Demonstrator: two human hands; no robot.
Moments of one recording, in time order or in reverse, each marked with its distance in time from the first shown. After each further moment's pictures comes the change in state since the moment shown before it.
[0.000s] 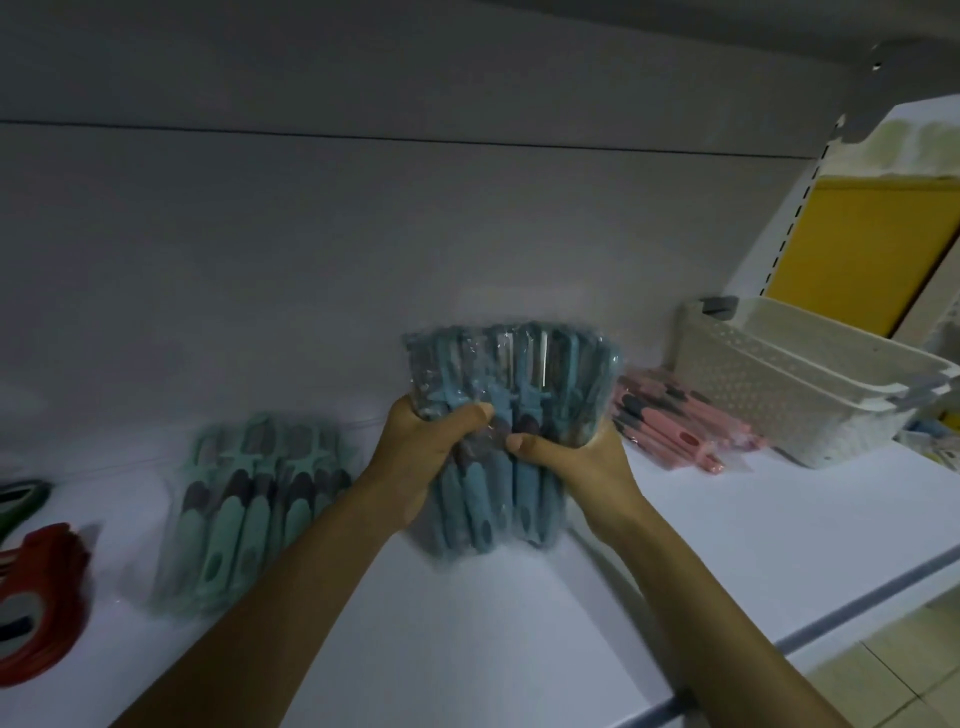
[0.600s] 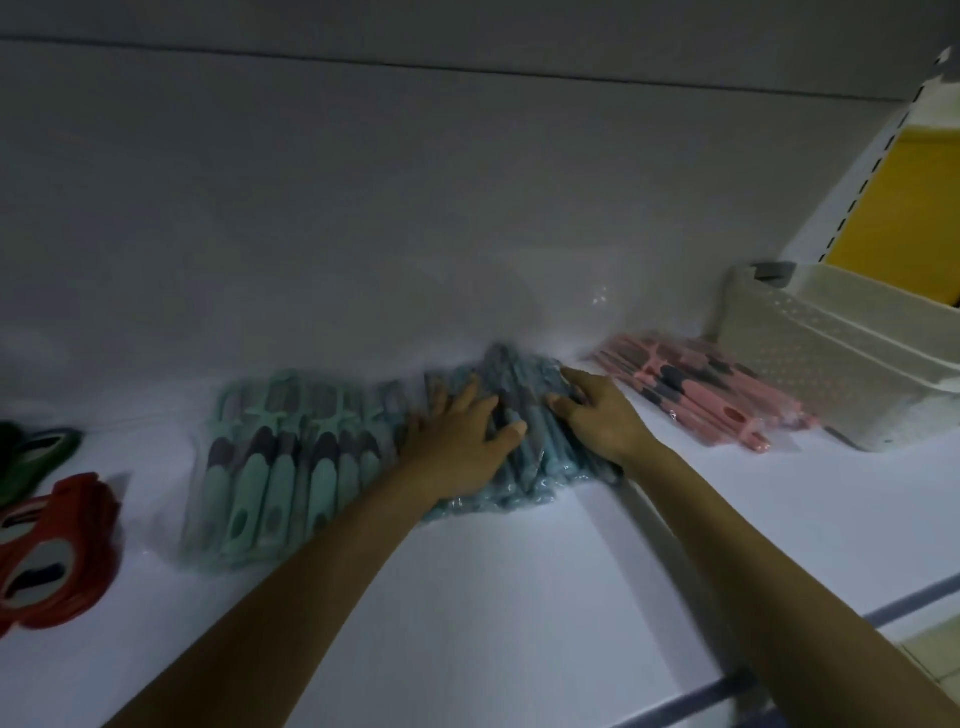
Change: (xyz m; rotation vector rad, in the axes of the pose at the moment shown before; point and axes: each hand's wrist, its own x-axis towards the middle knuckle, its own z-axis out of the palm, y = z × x) left_hand 0.014 -0.041 -0.017 1.245 -0.213 -0.085; right_hand 0.056 0.045 -0.017 -0.837 -0.050 0.155
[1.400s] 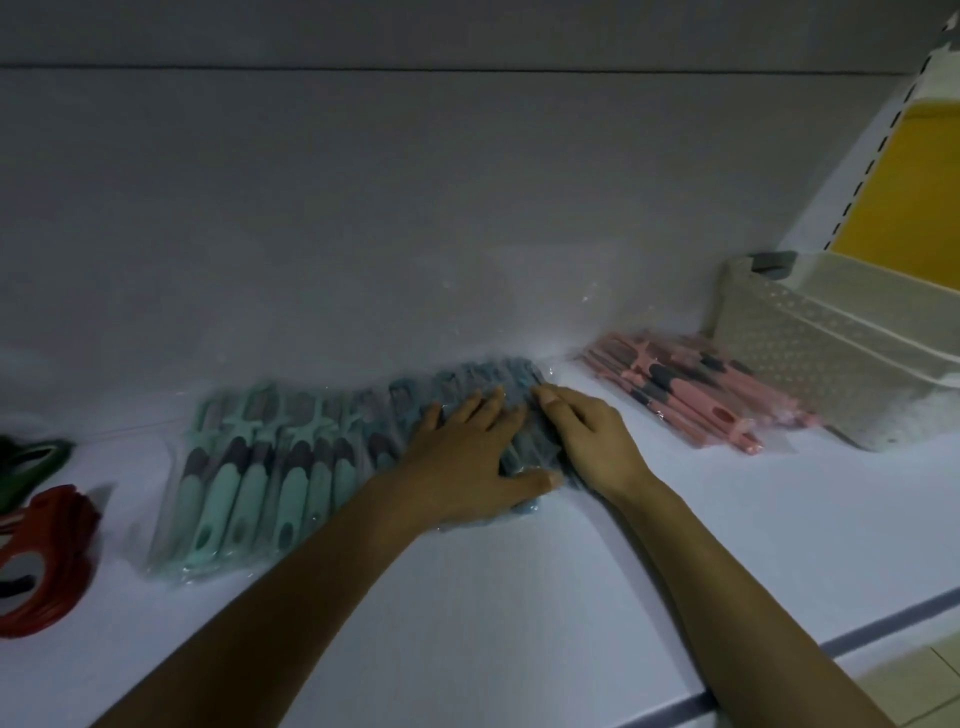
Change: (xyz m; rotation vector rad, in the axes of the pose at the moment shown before) left_hand -0.003 0.026 0.009 0.427 -0.171 0.181; right_hand -0.019 0.017 -0.001 0.193 0.071 -0.150
